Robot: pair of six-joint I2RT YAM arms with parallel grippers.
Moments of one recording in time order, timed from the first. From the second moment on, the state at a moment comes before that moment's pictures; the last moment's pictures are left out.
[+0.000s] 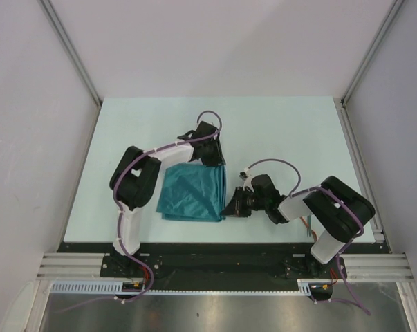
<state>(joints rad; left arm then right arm) -0.57 2.07 1.42 -0.32 0.11 -0.72 0.70 1.66 0.46 0.62 -0.49 0.91</state>
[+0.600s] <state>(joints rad) -0.50 1.73 1.47 -0.41 0.17 -0.56 0.47 1.50 0.65 0.03 -0.50 0.70</state>
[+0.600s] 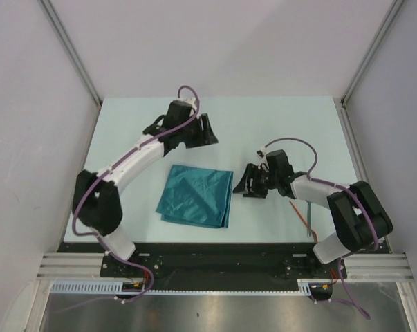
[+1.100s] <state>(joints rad) -0.49 1.41 0.88 -0.39 0.37 -0.55 0.40 1.87 0.99 -0.01 -0.55 0.64</state>
